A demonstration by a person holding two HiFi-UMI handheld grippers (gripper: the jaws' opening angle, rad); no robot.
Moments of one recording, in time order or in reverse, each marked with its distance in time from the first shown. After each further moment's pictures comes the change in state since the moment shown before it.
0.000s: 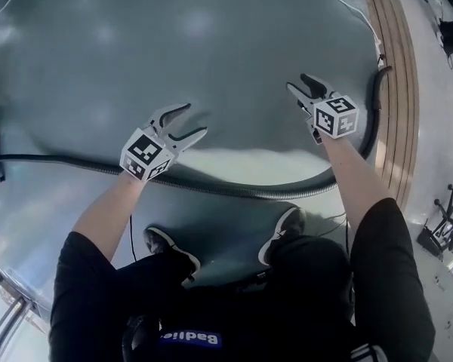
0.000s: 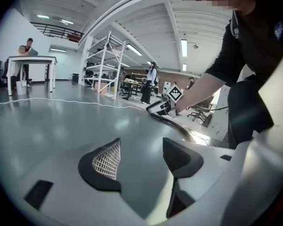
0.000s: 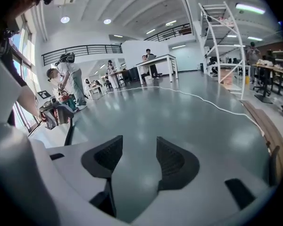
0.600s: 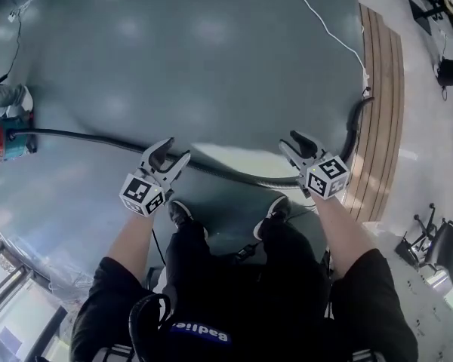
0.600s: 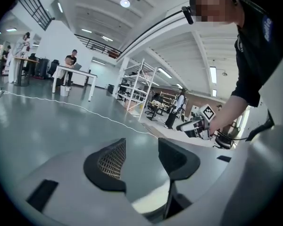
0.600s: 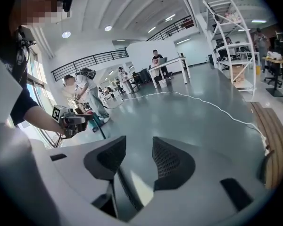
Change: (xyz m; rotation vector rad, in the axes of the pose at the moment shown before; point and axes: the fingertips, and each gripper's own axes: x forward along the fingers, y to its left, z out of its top) left arm -0.259 -0.050 0.192 -0.287 -0.187 0.329; right arm -0.186 0.209 0.181 0.092 0.008 0.179
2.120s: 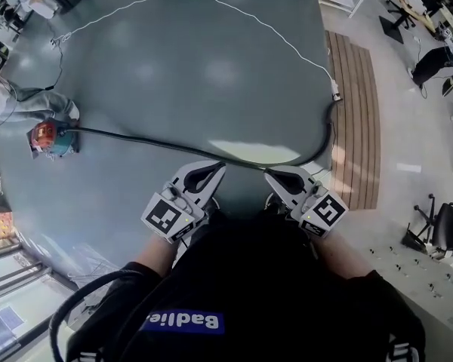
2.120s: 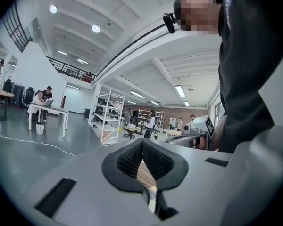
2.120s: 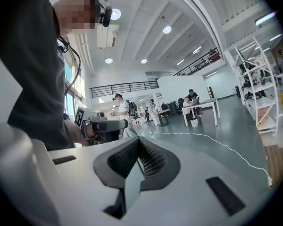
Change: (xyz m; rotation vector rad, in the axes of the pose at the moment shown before) left arm -0.272 -0.420 0.324 0.193 -0.217 -0.209; right arm -0.389 0.431 0.195 -0.221 -0.380 0.293
